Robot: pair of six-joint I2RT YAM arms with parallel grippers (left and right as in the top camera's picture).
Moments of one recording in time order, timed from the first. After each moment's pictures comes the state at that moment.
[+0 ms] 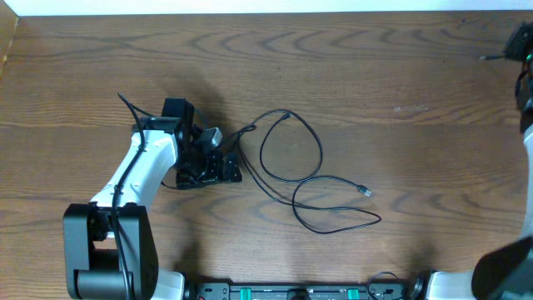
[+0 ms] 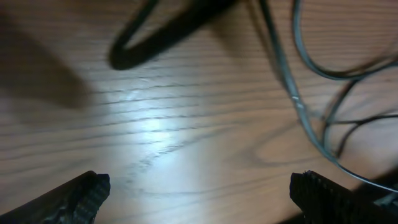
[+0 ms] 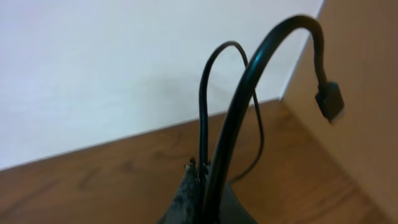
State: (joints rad) left arm -0.05 1.65 1.02 -1.00 0.39 -0.03; right arm -0.34 1.61 1.48 -0.20 0.00 -0.06
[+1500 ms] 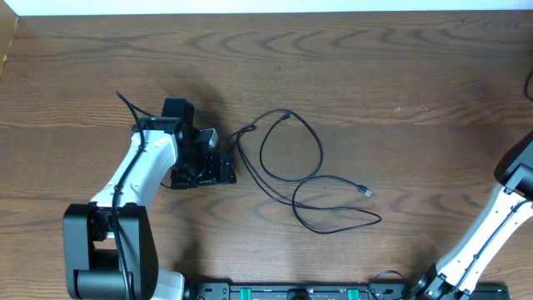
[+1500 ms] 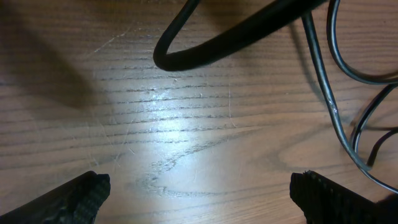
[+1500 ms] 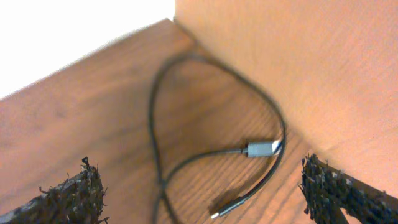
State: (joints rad) left arm -0.05 1.65 1.02 -1.00 0.32 -0.03; right arm -0.57 2.55 2.32 -0.35 0.18 0.00
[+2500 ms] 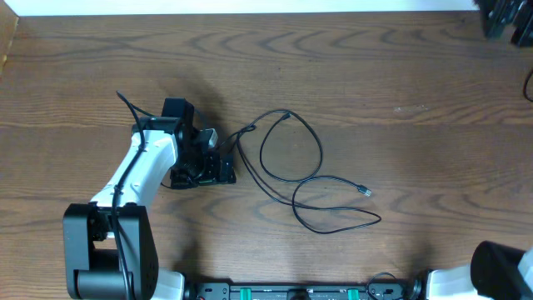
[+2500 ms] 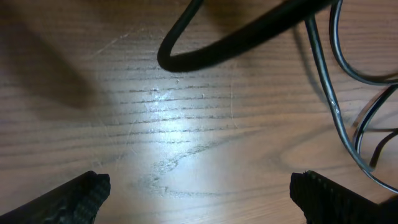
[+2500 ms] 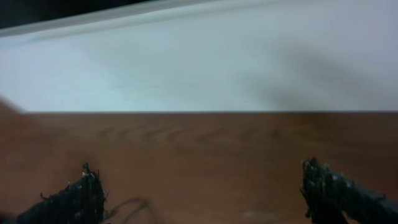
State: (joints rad) left arm -0.05 1.65 1.02 -1.00 0.31 -0.03; right arm -0.24 1.65 2.37 -1.24 -0.51 0.01
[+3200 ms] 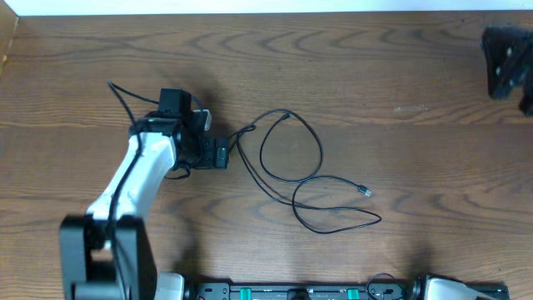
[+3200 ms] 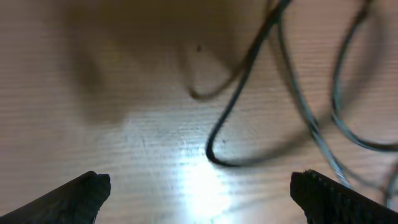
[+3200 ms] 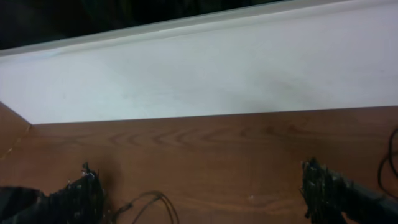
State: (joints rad) left arm -0.05 1.57 1.02 -0.81 0.19 -0.02; right arm -0.17 1.39 2.37 -1.38 -0.36 0.09
